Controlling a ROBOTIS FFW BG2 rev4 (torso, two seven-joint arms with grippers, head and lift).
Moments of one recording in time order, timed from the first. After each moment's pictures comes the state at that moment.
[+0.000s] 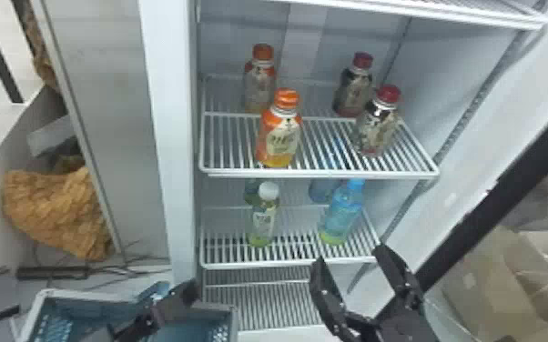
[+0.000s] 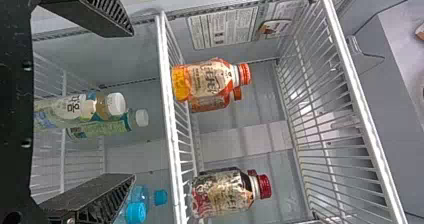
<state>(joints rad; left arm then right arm) 0.56 0.12 0.10 -2.31 1.04 0.93 -0.15 0.78 -0.09 0.02 -2.09 -0.23 -0.32 0.24</state>
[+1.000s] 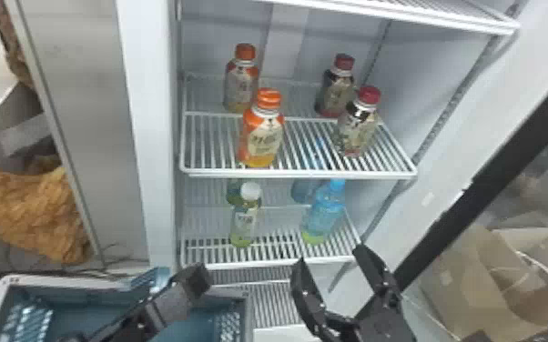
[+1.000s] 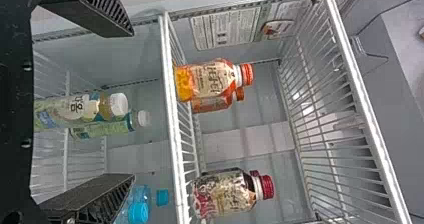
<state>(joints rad) 0.68 0.11 0.09 -2.60 1.24 0.95 -0.01 0.78 -0.09 0.02 -2.09 -0.23 -0.32 0.25</state>
